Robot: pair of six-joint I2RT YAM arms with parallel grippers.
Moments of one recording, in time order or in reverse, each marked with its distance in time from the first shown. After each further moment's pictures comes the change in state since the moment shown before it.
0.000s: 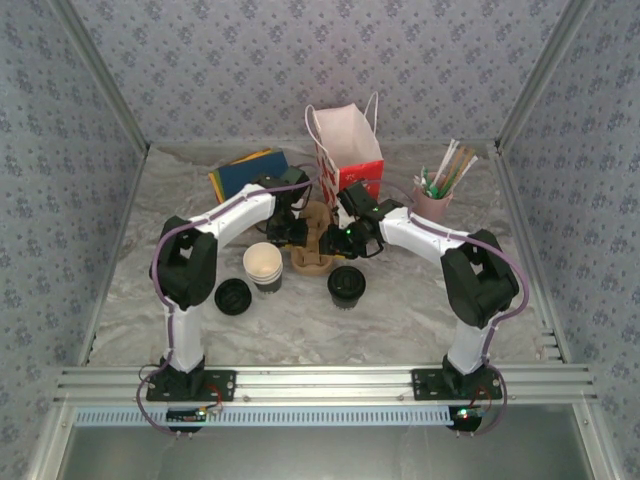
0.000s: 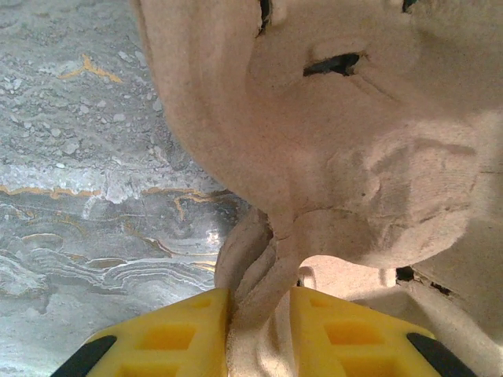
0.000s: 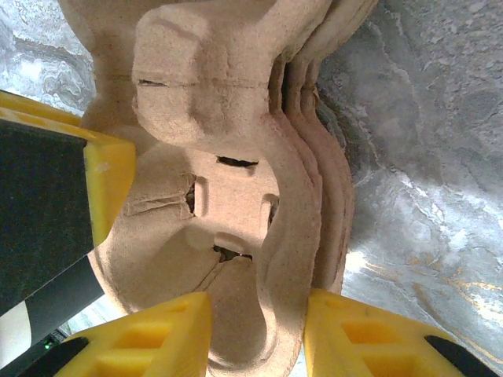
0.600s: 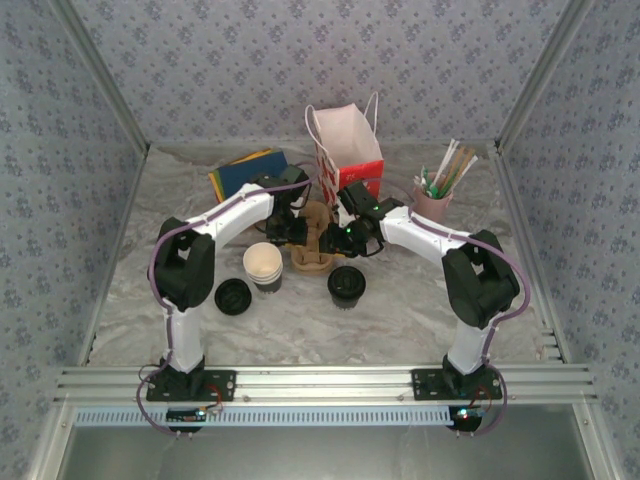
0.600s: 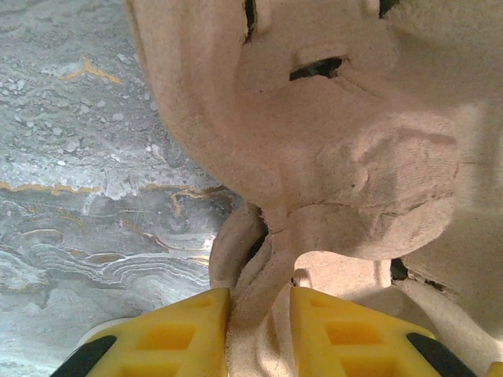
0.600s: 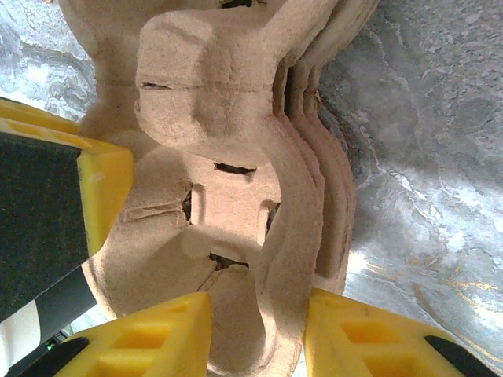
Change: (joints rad) left arm 0.000 -0.014 0.000 0.000 0.012 0.000; right arm 0.000 -0.005 0.010 -0.008 0.007 0.000
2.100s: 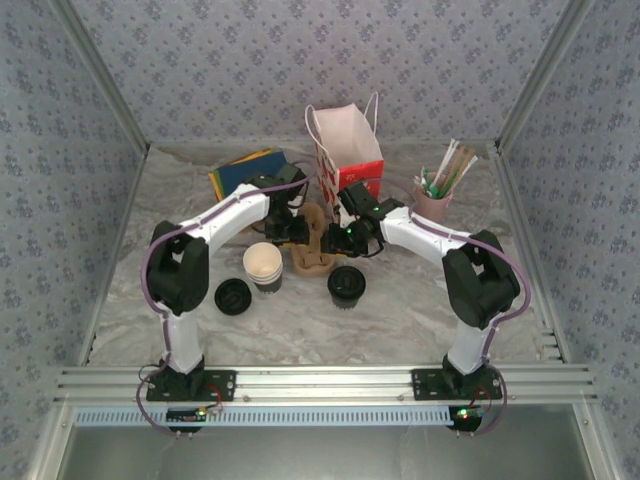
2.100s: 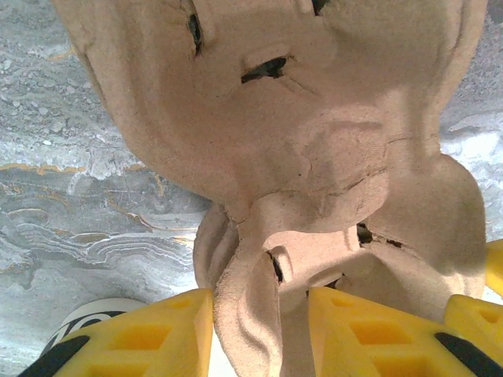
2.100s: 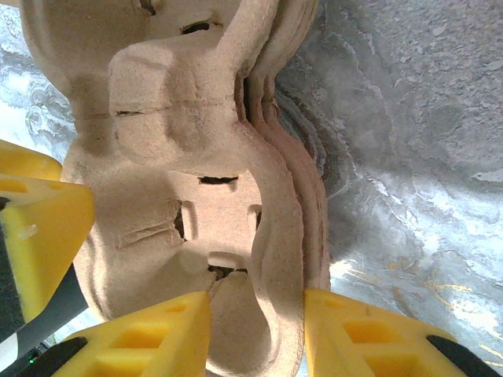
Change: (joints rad) left arm 0.003 -0.045 -0.021 0.003 0.038 -0.023; right arm -0.001 -0.003 -0.008 0.000 0.038 -0.004
